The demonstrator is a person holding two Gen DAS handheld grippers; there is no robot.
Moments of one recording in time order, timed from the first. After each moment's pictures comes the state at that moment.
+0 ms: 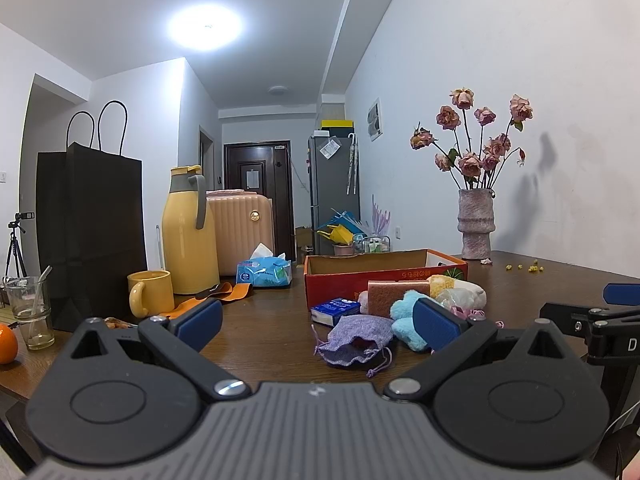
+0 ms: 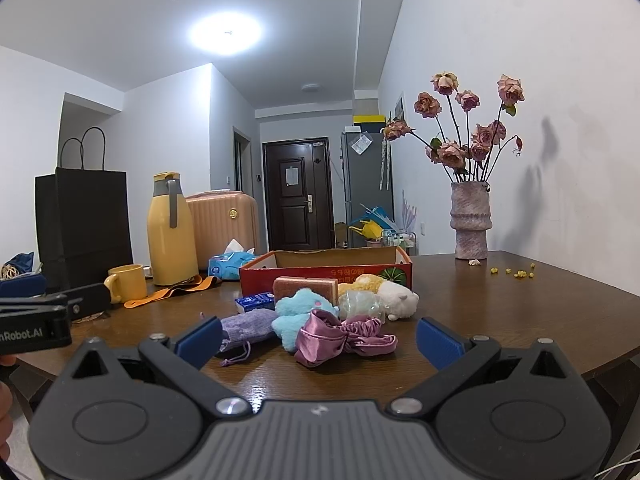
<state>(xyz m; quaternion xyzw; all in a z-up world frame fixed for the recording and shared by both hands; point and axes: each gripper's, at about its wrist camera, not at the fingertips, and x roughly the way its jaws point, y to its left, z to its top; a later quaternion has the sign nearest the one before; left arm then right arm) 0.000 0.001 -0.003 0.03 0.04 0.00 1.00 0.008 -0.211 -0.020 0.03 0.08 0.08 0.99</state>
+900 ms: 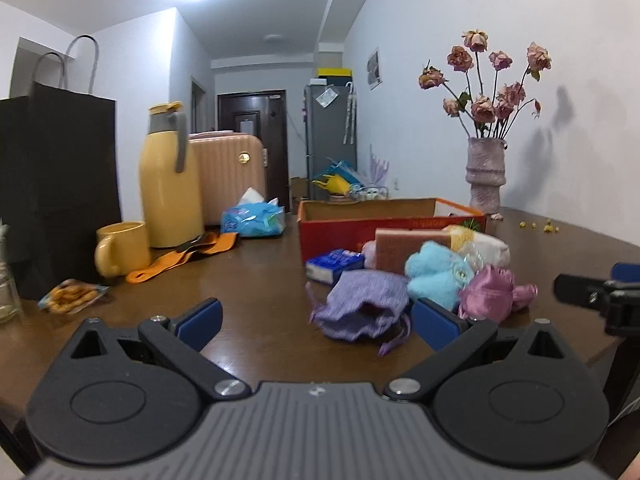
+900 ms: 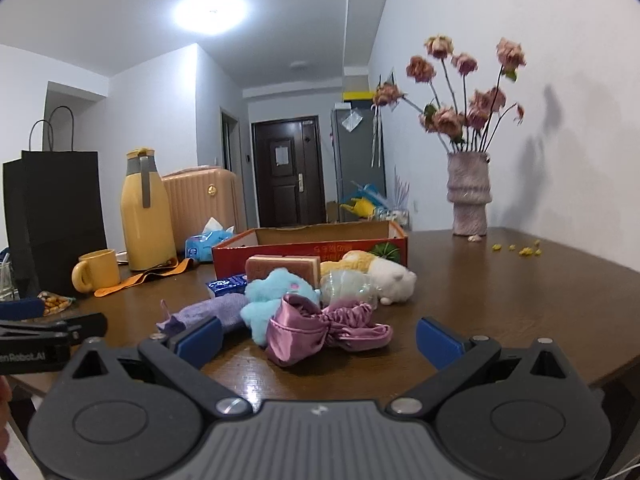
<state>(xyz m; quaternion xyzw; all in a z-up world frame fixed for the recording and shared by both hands) 0.090 0.006 -0.030 0.02 0.12 -0.01 0.99 0.093 -0.215 -0.039 0.04 0.12 0.08 0.99</state>
